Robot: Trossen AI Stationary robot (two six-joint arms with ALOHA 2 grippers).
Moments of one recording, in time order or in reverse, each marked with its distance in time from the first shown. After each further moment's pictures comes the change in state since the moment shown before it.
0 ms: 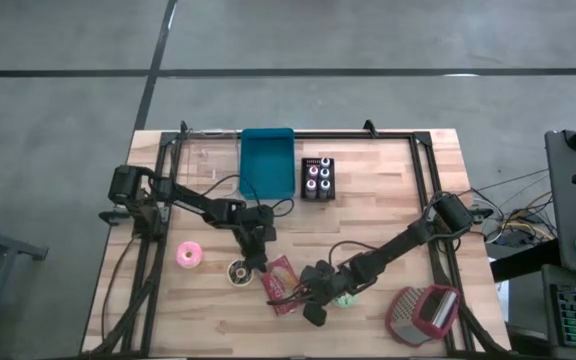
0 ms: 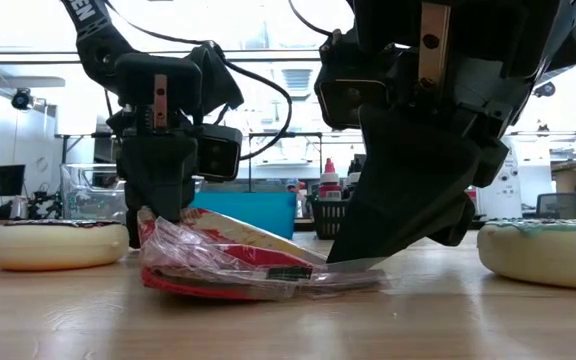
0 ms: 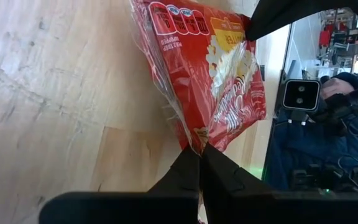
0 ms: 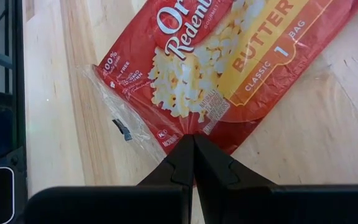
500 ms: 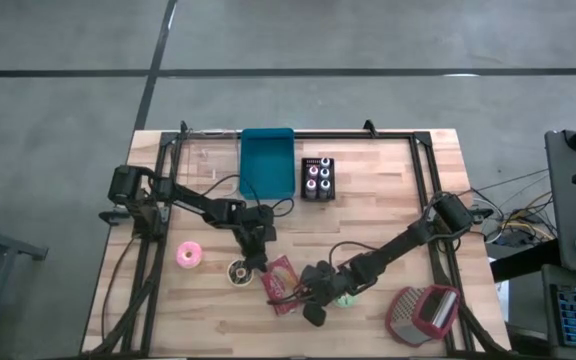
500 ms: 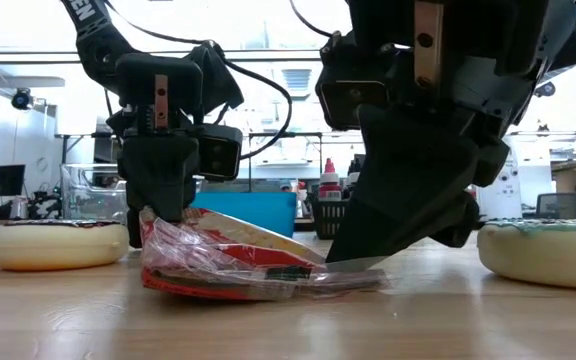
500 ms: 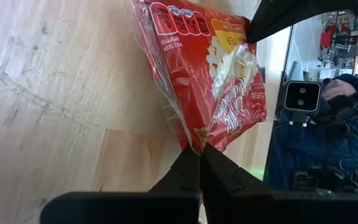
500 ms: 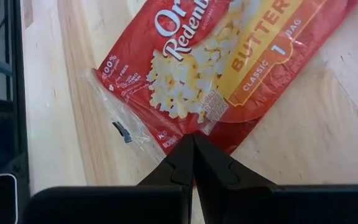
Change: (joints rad) left arm 0.001 -0.002 0.000 0.002 -0.009 0.000; right arm 0.000 0.000 0.000 0.002 0.016 0.032
